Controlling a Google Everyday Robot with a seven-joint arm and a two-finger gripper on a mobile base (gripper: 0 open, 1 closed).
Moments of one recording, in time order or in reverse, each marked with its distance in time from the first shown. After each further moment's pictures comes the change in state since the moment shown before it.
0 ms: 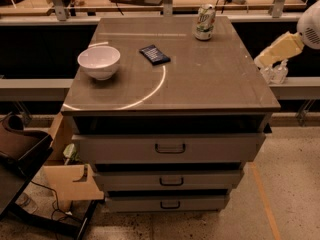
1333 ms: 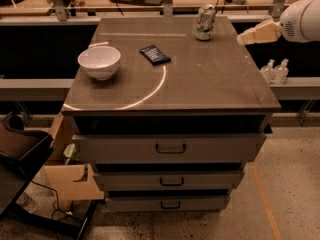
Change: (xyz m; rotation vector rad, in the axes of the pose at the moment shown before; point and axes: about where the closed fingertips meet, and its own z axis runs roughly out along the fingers) arm -0.050 -0.026 0.064 0.022 -0.304 0.184
